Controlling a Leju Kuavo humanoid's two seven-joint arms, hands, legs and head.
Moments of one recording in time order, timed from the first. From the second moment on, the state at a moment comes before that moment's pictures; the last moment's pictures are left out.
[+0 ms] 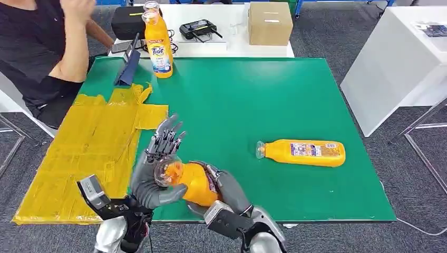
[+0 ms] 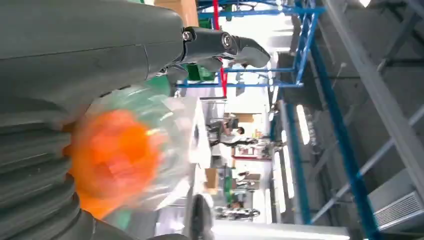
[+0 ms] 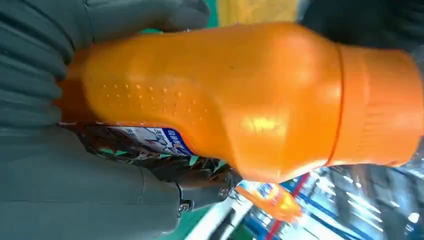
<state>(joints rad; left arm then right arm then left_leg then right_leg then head) 0.05 -0.20 -0.23 -1.76 0.11 -0.40 -0.47 -0.05 0.19 0.59 -1.49 0.40 0.04 -0.30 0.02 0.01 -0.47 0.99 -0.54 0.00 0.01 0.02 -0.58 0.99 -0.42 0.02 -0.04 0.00</state>
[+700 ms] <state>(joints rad) 0.08 -0.19 -0.24 -1.76 0.09 -0.40 -0.48 -0.05 0.19 0.58 -1.63 0.39 0.04 -0.32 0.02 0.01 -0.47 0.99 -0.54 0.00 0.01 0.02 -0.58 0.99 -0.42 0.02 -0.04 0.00</state>
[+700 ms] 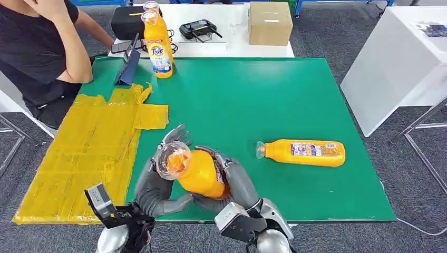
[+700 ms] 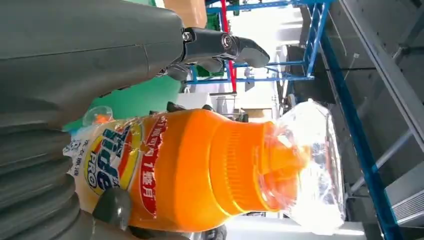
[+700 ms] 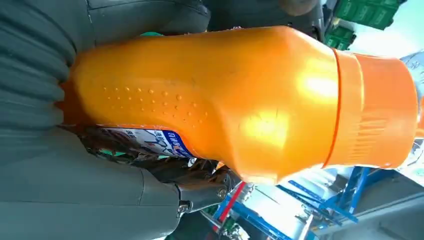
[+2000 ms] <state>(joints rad) 0.08 -0.16 -0.23 -1.74 0.11 -0.40 -0.46 -0.10 0.23 0.69 -1.29 0.45 0.04 -0.30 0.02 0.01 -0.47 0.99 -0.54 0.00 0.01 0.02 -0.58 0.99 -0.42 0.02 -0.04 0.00</state>
